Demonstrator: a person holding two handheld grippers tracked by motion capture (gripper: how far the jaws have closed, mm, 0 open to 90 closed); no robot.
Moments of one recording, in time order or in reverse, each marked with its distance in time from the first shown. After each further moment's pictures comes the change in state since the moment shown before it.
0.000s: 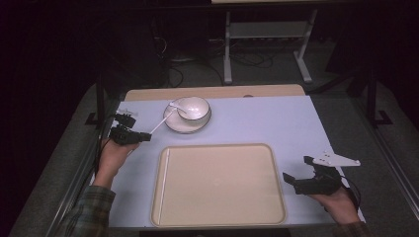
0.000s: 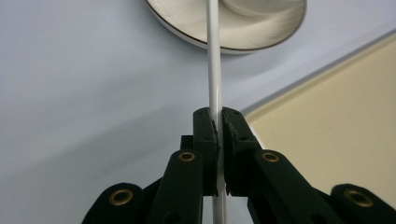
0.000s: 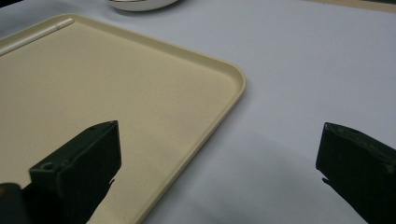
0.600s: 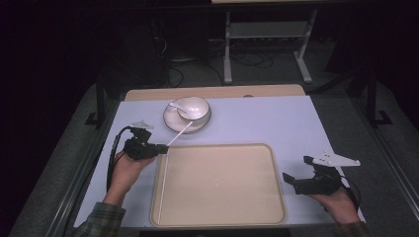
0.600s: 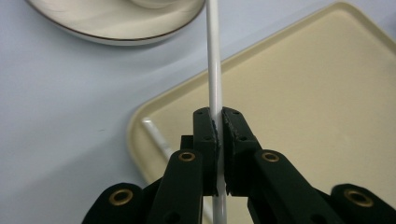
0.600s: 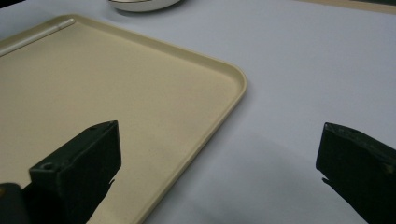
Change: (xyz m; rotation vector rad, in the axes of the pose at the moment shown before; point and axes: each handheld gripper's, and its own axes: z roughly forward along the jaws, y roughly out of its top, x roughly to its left) left arm -0.068 -0.018 0.002 -0.027 -0.111 0.075; right arm 0.000 0.000 0.000 -0.002 0.003 -0.004
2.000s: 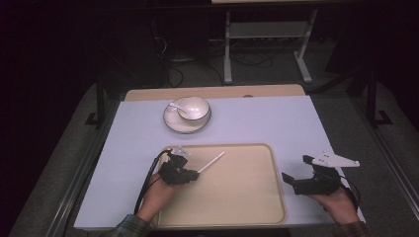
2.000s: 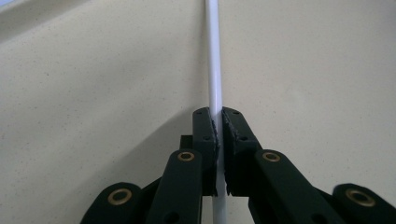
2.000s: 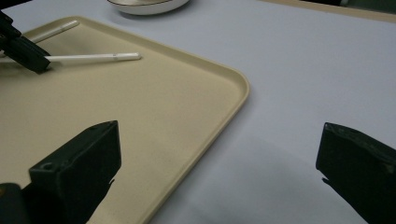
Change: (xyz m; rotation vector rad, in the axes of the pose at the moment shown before) left arm -0.071 -0.034 0.070 0.120 -0.097 0.106; right arm 0.003 0.001 0.000 -0.014 0.002 -0.019
